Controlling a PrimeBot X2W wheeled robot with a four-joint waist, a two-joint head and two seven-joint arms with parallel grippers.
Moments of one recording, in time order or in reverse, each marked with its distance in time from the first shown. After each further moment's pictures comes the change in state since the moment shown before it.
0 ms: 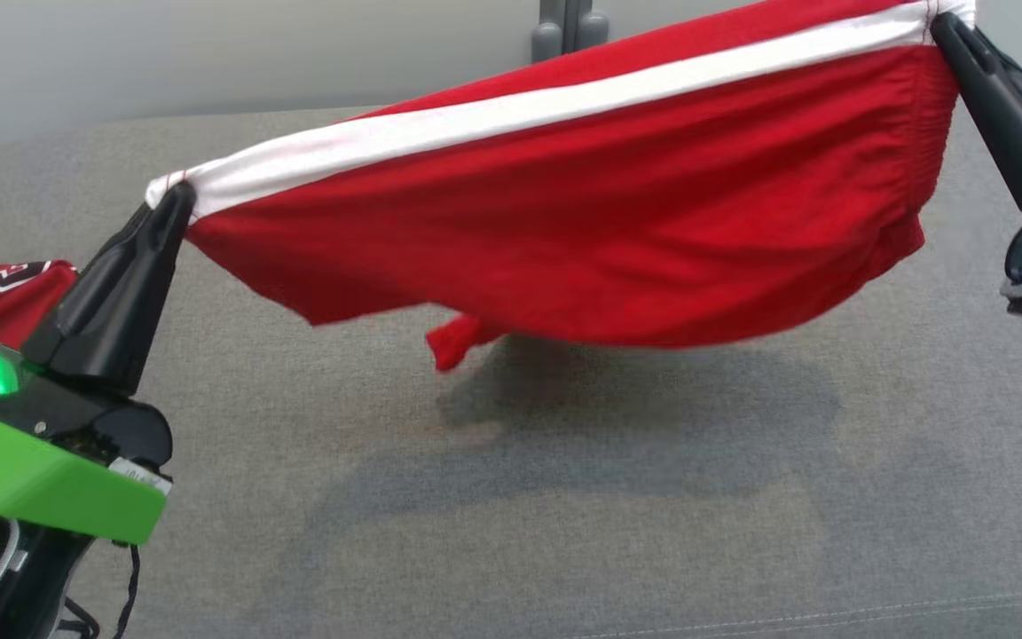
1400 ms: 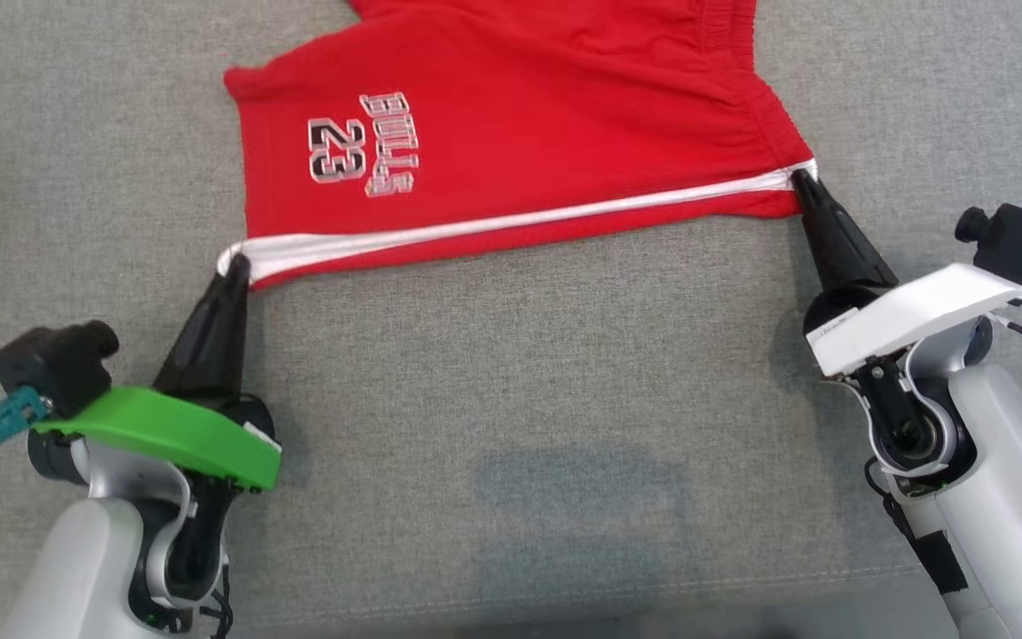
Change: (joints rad) left arm -0.047 -0.231 -0.110 0.533 0.167 -0.034 -0.275; right arm 0.027 0.264 0.158 0.427 -0.226 -0.158 -0.261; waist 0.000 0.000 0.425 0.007
